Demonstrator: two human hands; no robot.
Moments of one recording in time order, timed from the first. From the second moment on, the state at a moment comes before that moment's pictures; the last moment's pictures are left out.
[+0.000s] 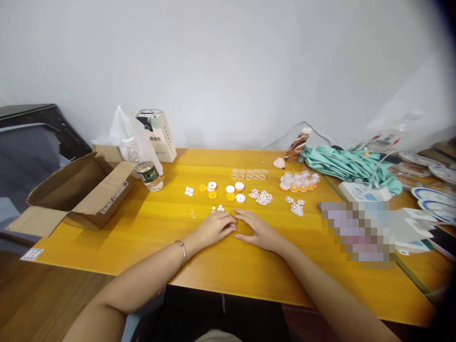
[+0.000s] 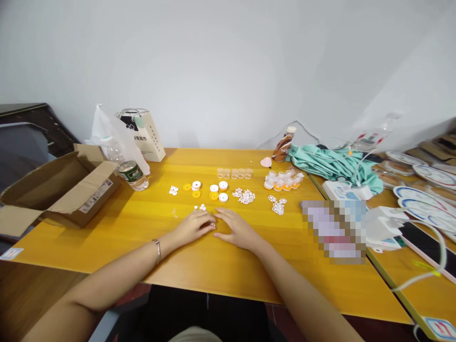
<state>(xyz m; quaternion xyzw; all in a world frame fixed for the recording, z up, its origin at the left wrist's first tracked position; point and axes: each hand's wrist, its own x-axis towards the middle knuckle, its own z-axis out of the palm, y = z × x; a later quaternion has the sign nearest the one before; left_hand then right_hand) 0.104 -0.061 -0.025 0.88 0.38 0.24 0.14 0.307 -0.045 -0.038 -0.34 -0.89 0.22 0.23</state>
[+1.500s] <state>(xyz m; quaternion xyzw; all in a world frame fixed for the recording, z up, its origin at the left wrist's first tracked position) 0.095 -0.060 -0.020 0.87 0.41 0.21 0.18 0.309 -0.044 -0.044 -0.37 -0.86 0.22 0.27</state>
